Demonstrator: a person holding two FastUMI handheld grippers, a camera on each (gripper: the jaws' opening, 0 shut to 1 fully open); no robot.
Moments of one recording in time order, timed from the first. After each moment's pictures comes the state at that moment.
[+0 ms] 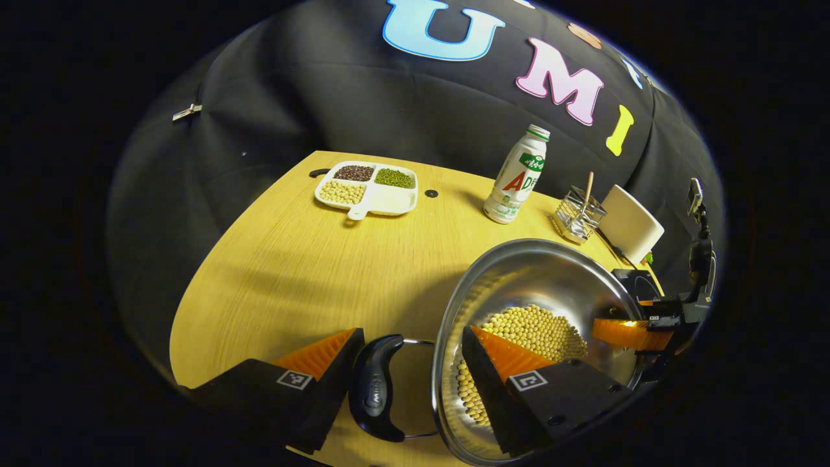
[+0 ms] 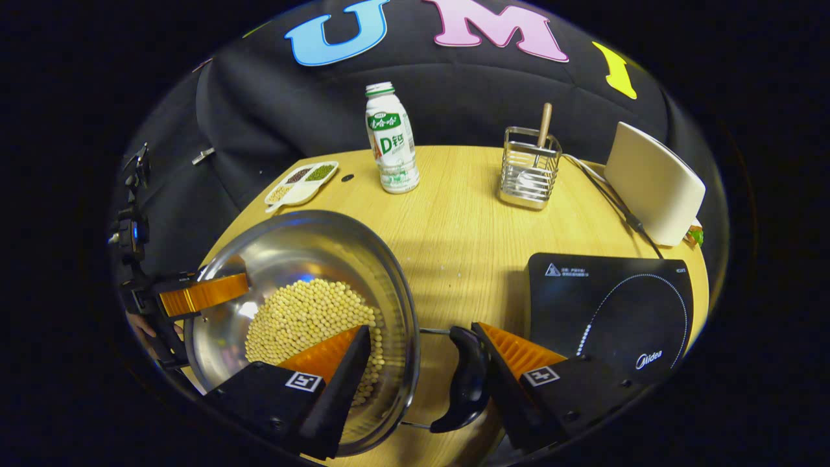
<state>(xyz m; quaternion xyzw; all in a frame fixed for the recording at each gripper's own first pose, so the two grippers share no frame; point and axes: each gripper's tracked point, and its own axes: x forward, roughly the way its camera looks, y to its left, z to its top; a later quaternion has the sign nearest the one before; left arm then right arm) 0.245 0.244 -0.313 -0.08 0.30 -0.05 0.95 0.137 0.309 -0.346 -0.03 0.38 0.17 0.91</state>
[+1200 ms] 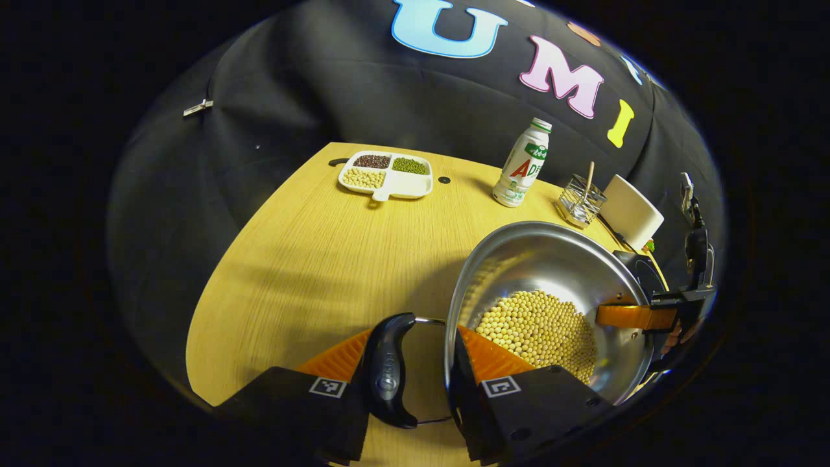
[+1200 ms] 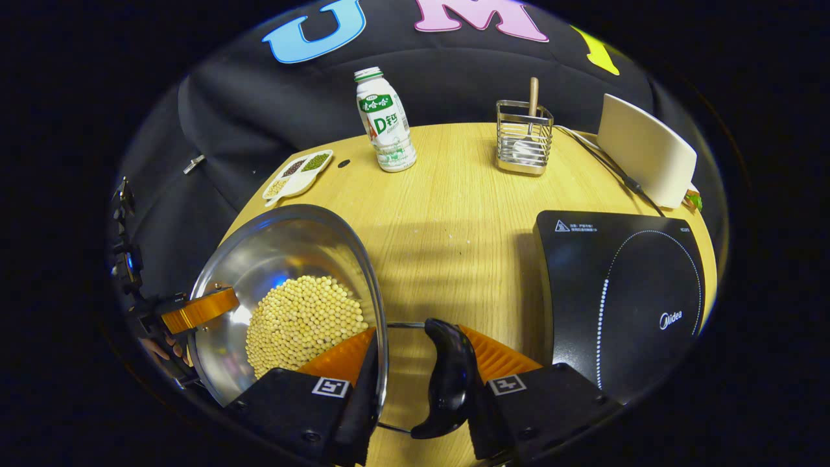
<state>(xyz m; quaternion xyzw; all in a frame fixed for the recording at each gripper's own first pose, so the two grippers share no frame) 0.202 0.260 -0.307 -0.07 0.32 -0.05 0.94 0.114 0.314 -0.339 0.01 0.41 0.15 0.90</state>
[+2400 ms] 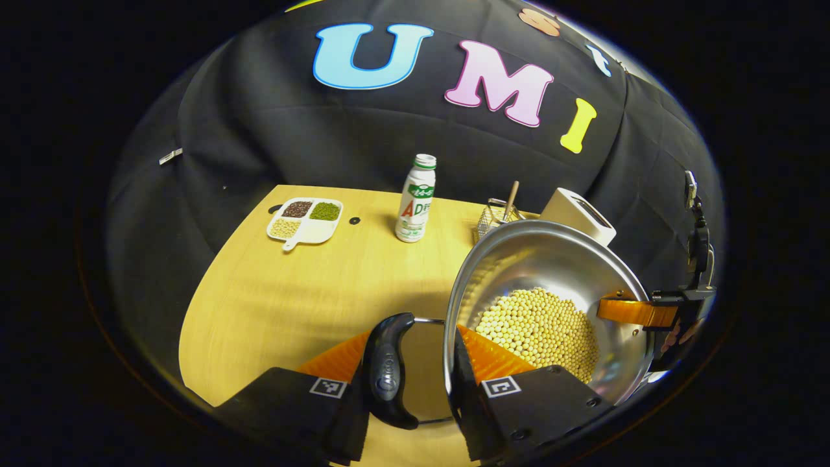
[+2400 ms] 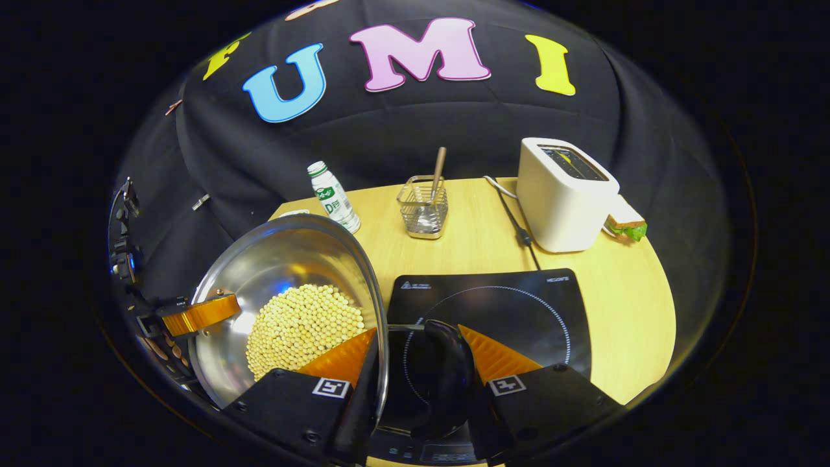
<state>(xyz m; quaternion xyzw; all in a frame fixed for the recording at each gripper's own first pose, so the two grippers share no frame) 0.184 0.075 -0.192 -0.06 0.28 -0.07 0.95 0.120 0.138 -0.204 0.02 0.35 0.13 0.93</state>
